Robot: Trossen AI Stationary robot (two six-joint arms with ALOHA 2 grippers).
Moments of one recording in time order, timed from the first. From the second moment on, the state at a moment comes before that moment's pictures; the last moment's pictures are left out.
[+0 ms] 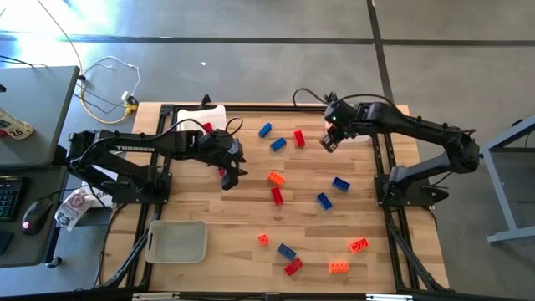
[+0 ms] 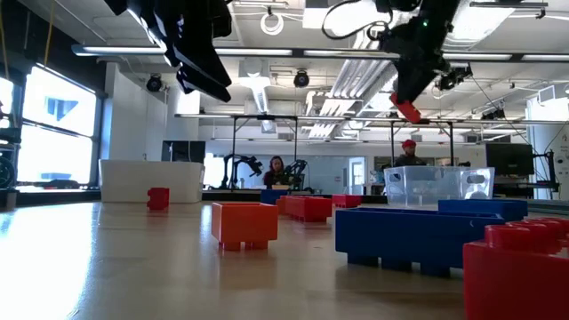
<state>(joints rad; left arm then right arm) 0.24 1.27 0.92 -0.45 0.06 -0.15 -0.40 1.29 1.23 -1.05 0.31 0.28</state>
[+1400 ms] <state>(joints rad) 0.24 1.27 0.92 -0.31 -0.03 -0.12 -0.76 1.30 0.86 -0.59 0.40 0.24</state>
